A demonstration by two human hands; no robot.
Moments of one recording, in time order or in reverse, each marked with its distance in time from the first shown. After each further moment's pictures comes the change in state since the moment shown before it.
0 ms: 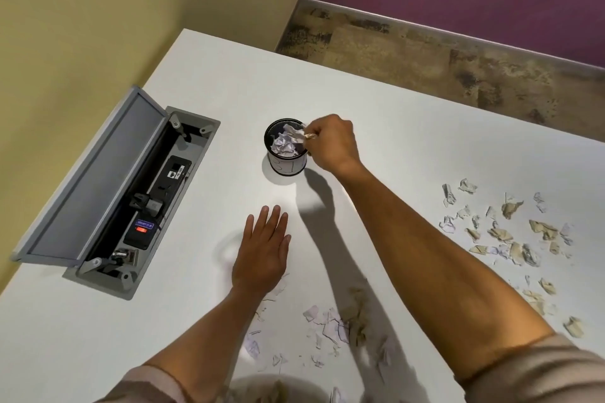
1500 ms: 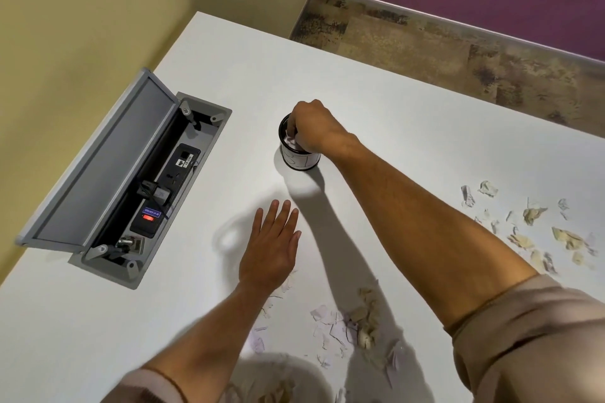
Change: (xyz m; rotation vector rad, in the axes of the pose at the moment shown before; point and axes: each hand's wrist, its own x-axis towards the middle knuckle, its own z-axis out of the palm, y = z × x) left_hand 0.000 0.002 -0.001 0.051 -0.016 -0.005; right_hand 0.036 -0.030 0.031 -0.439 -0.326 -0.224
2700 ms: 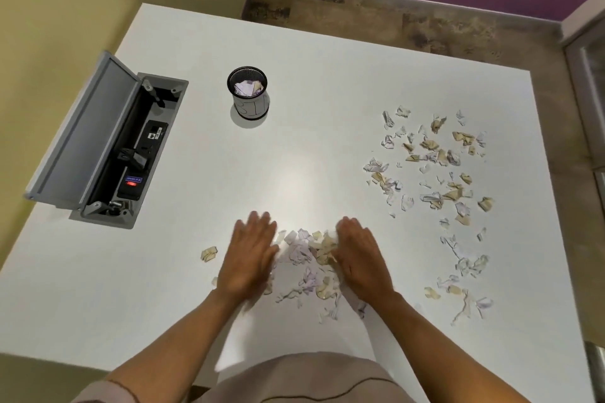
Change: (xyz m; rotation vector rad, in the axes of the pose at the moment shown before) left_hand -0.170 0.049 -0.033 -0.081 -0.159 0.180; right_hand -0.390 0.116 0.202 0.081 0.203 0.098
